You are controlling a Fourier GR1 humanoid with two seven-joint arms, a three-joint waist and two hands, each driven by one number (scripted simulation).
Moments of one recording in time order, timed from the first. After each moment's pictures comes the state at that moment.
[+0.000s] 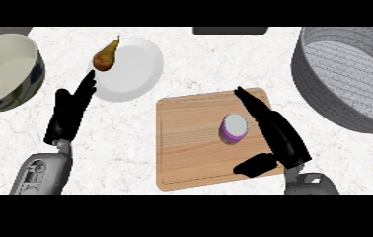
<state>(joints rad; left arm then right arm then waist) -0.22 0.20 0.06 -1.38 -0.13 0.00 0.23 -0.11 -0.11 0.23 -1.69 0.65 0.20 0.16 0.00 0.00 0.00</state>
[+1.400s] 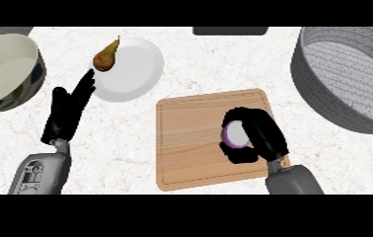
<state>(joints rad) -0.22 0.18 0.09 -1.42 -0.15 -0.04 0.26 -0.17 -0.09 0.26 -1.45 0.90 0.02 -0.04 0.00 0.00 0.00</state>
